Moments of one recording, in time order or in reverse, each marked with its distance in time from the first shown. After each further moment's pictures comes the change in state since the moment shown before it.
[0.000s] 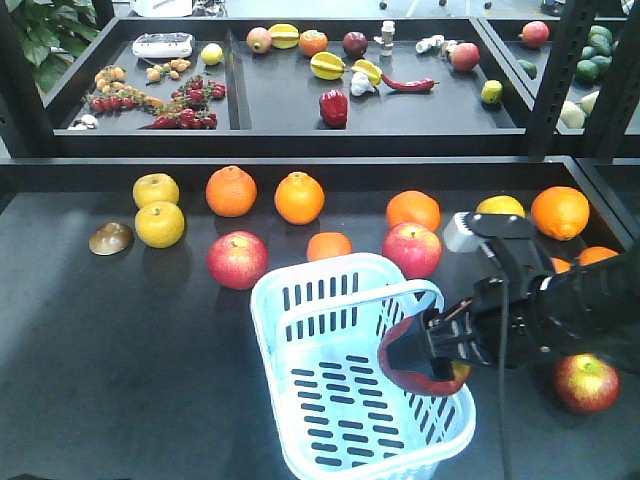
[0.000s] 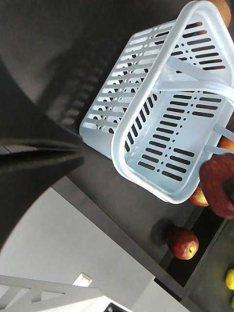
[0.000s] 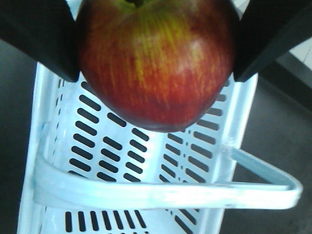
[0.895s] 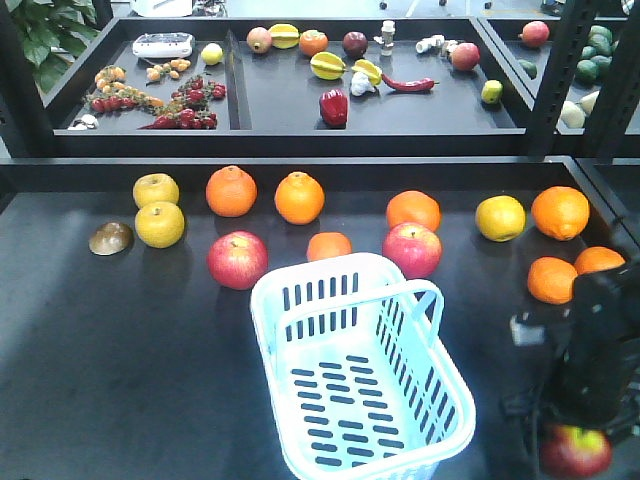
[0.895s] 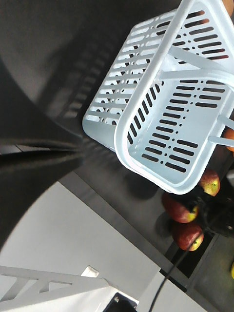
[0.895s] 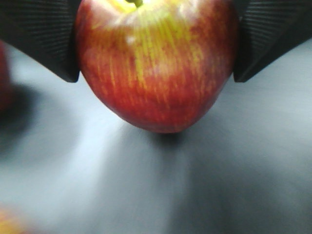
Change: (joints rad) left arm 0.000 0.000 -0.019 0.001 0.043 0.000; right arm -0.201 0.383 -0.008 -0.798 0.099 0.619
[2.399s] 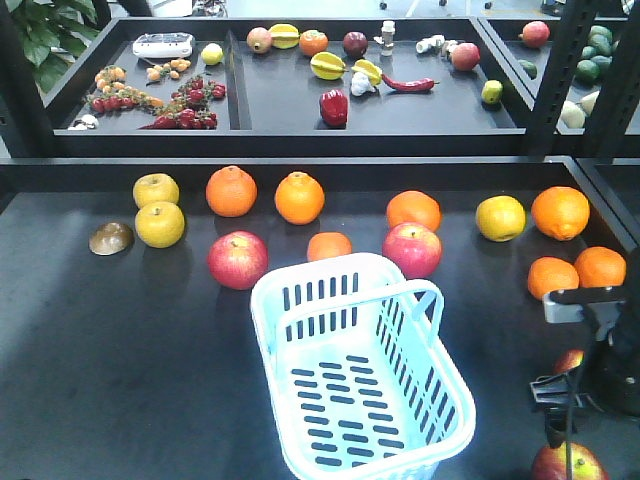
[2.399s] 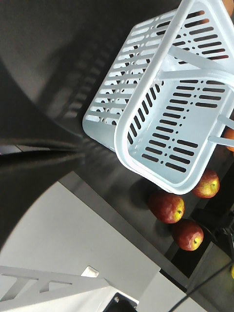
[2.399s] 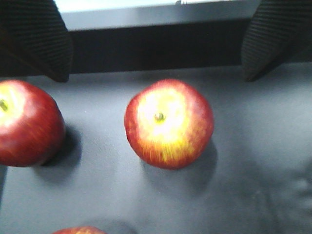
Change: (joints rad) left arm 0.000 0.000 0.000 0.000 0.000 0.000; right arm 0.000 -0.196 0.011 0.015 0.165 -0.004
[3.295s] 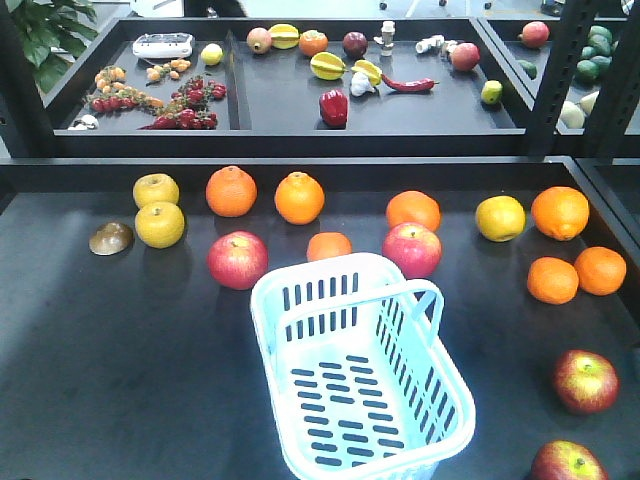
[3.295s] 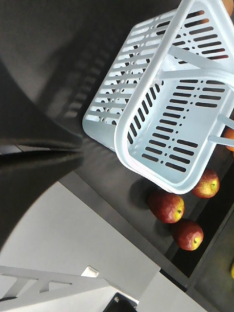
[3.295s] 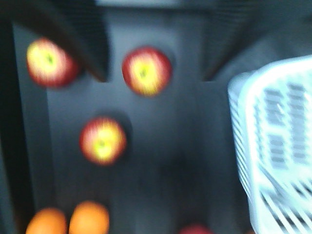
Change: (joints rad) left arm 0.000 0.000 0.000 0.000 0.000 0.000; right arm 0.000 -0.644 0.000 0.070 0.055 -0.081
